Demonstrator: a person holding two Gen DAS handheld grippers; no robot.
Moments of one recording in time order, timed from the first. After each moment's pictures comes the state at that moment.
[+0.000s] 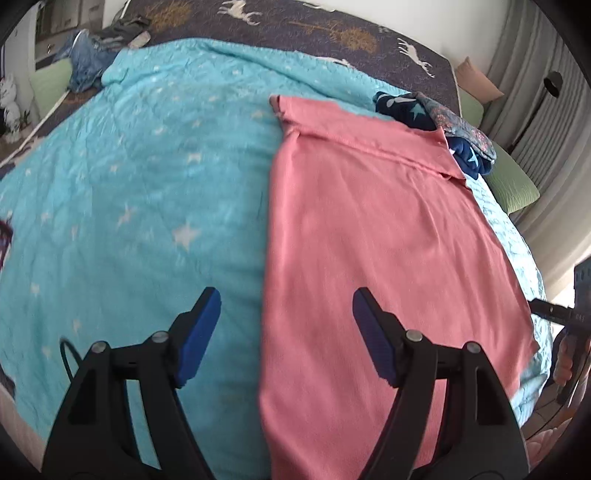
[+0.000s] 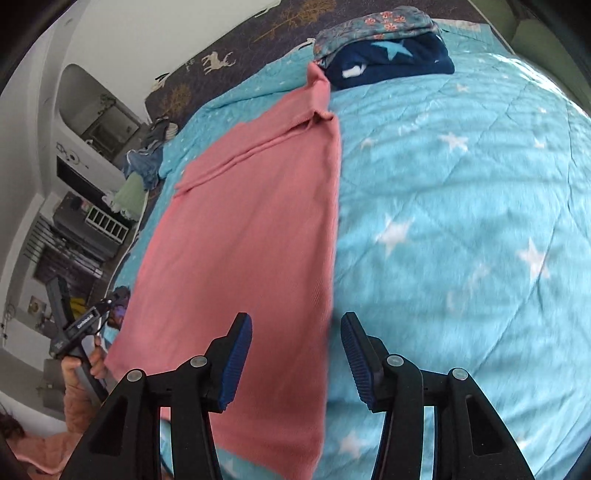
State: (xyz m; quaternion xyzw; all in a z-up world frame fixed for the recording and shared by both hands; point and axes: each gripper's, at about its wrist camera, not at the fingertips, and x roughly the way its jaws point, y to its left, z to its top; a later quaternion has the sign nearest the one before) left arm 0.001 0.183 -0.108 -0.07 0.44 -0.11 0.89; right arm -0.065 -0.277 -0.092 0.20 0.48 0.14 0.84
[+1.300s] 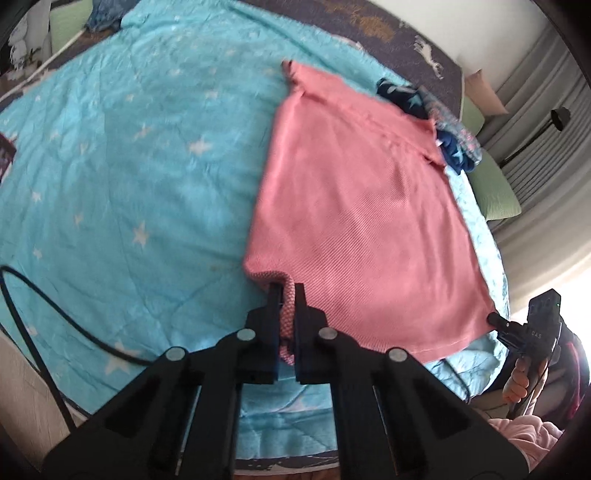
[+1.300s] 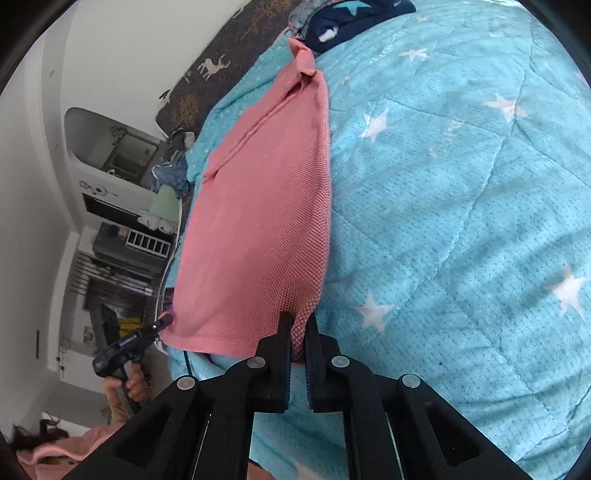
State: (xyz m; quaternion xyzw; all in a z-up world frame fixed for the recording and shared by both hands) left arm -0.057 0.197 -0.096 -0.15 0.49 -0.13 0.85; right arm -0.119 -0.295 -0.118 0.33 0.49 0.18 0.79
